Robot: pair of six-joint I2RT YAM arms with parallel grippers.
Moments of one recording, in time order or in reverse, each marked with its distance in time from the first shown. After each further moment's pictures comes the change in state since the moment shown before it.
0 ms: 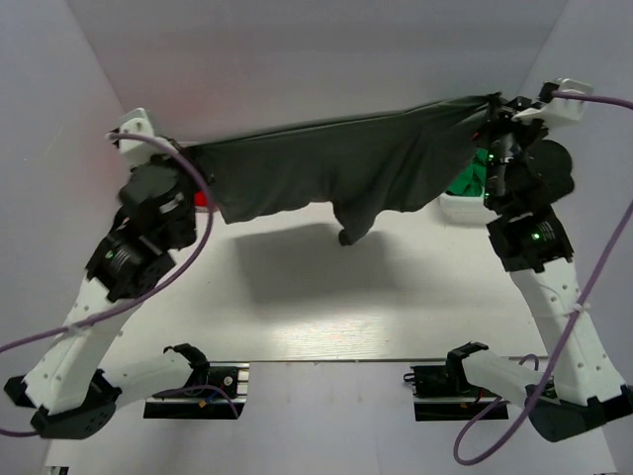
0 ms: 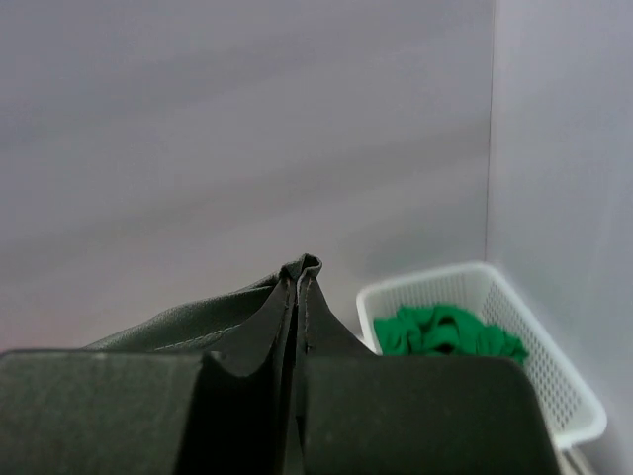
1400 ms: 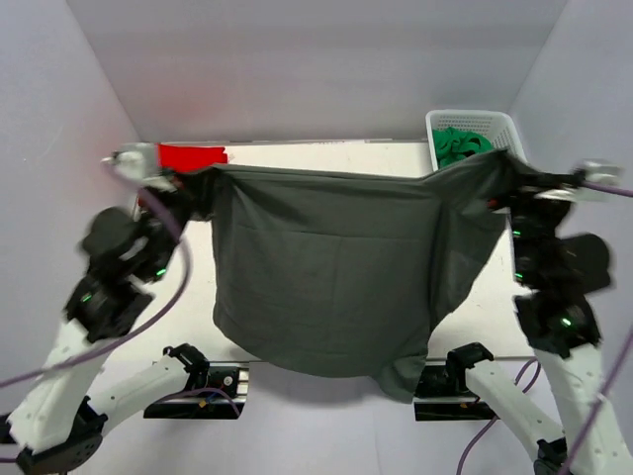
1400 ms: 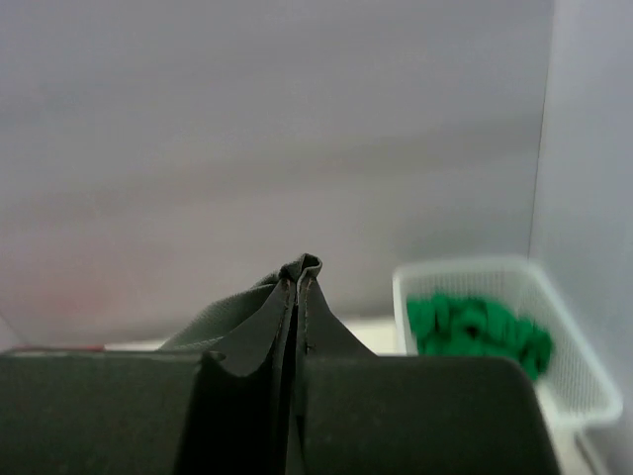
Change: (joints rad) left arm 0.015 -0.284 -0.190 0.180 0.597 0.108; right arm -0.008 -0.427 -0.243 -0.037 -0.236 -0.015
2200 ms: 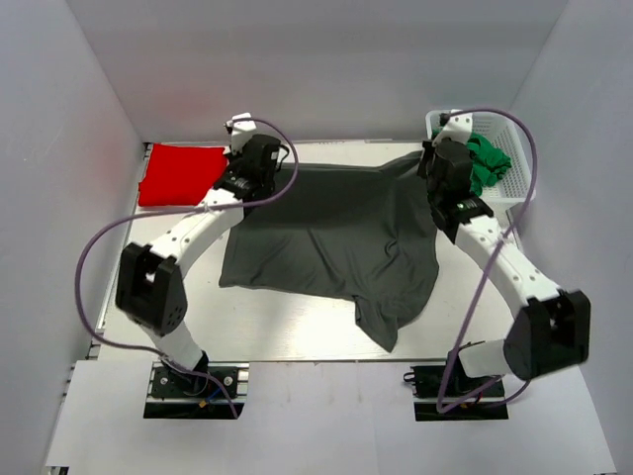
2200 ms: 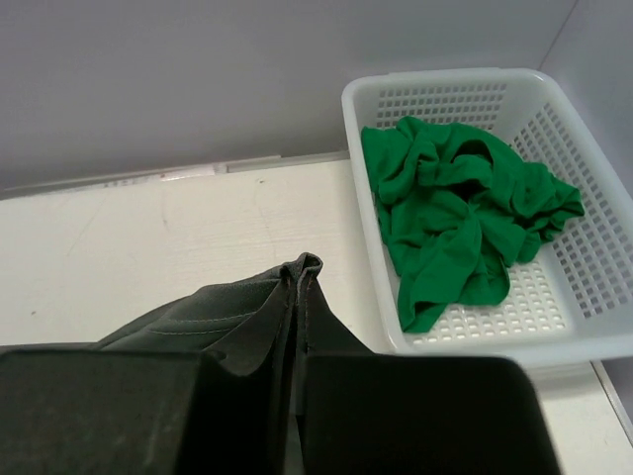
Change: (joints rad) left arm 0.174 0.885 0.064 0.072 -0.492 -0.105; right arm -0.027 0.698 -0.070 0.176 0.131 0.005
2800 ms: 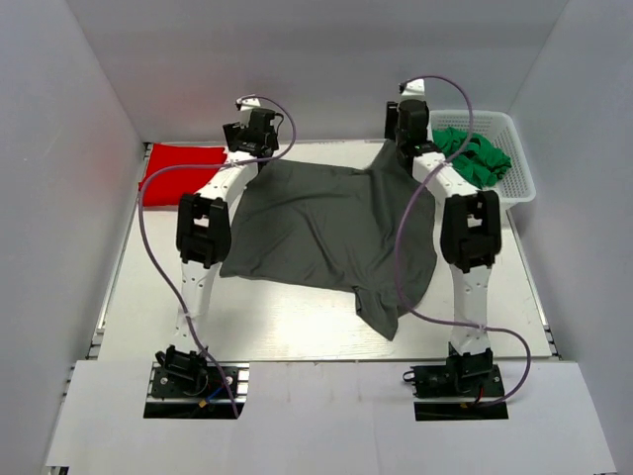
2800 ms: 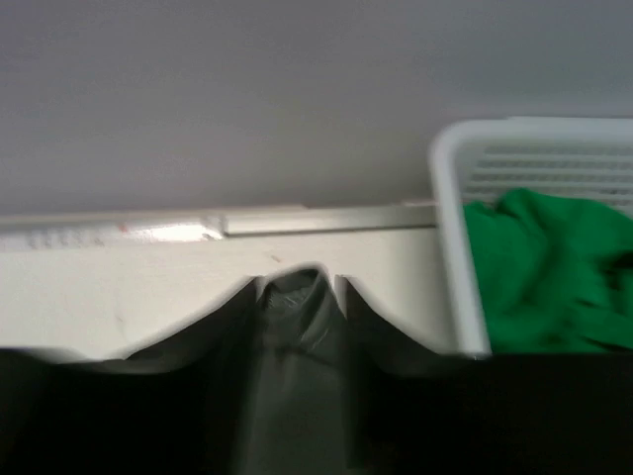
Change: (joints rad) left arm 0.192 0.724 0.687 0.039 0.197 0.114; right arm -0.077 0.814 0.669 0.063 -0.115 -0.067
